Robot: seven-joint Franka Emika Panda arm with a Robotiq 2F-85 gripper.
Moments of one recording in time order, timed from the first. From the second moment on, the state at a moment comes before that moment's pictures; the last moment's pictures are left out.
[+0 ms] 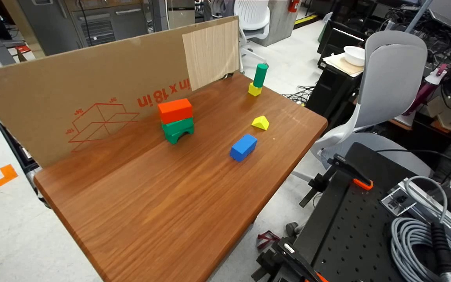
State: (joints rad) arm -0.02 -0.05 0.00 -2.06 -0.17 1.85 0.06
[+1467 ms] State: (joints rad) arm 0.11 0.45 0.06 -1.86 -0.07 2.24 0.44
